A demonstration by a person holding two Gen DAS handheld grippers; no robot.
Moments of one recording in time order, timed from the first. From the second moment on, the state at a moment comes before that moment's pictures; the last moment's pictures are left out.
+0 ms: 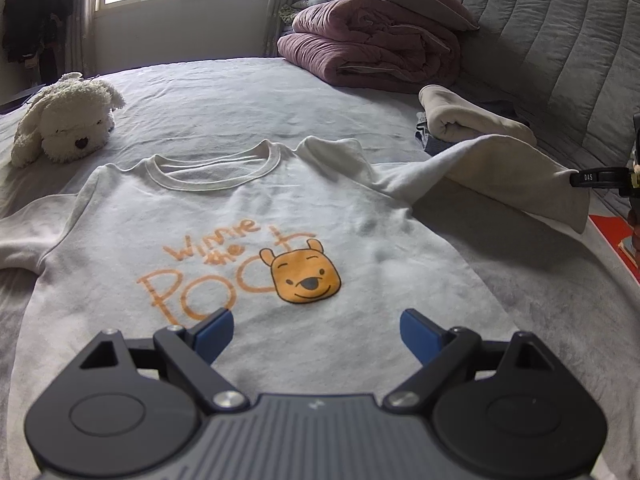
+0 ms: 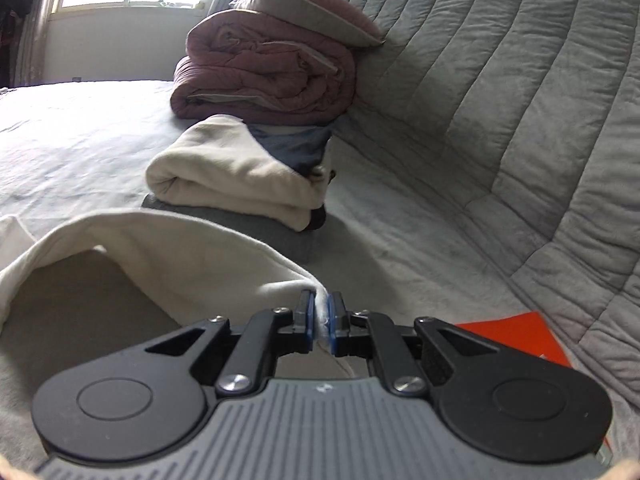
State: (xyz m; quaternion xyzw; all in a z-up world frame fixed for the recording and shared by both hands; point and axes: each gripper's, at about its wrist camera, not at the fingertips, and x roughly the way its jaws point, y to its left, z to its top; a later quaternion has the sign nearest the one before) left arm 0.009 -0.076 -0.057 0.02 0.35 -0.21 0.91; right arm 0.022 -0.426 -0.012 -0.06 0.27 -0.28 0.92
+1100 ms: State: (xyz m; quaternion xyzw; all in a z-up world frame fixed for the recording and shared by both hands) left arm 0.128 -0.194 -0.080 -0.02 0.37 -0.28 0.89; right arm -0.072 -0.476 -0.037 -0.20 0.31 0.00 0.93
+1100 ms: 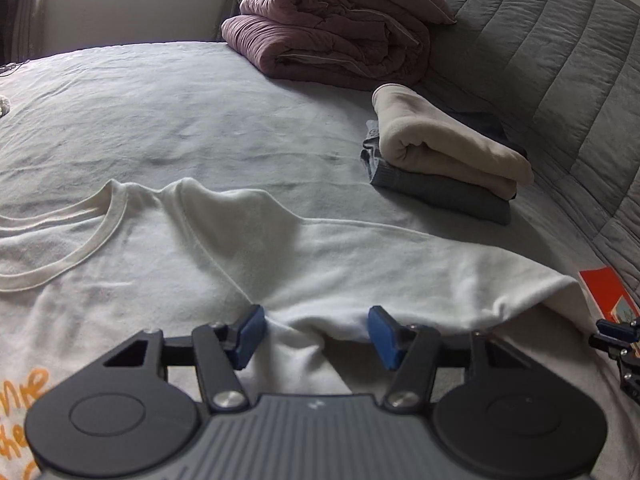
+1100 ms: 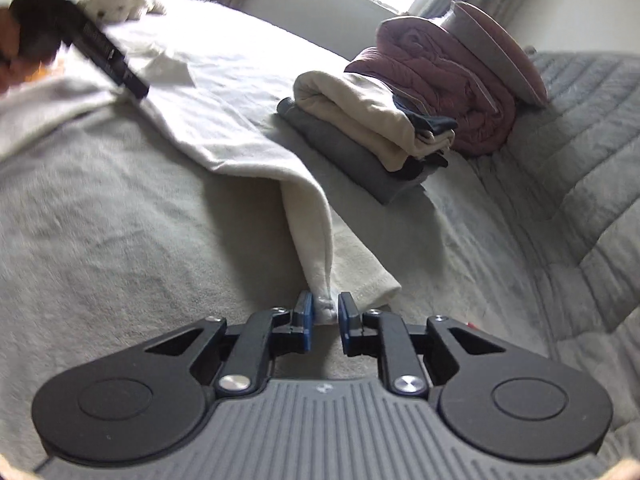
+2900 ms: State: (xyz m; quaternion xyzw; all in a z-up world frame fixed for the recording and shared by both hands) left arm 0.153 -0.207 -0.064 0.01 0.30 -0.35 0.89; right arm 0.008 -0.594 -0.028 0.23 0.33 -0.20 0.89
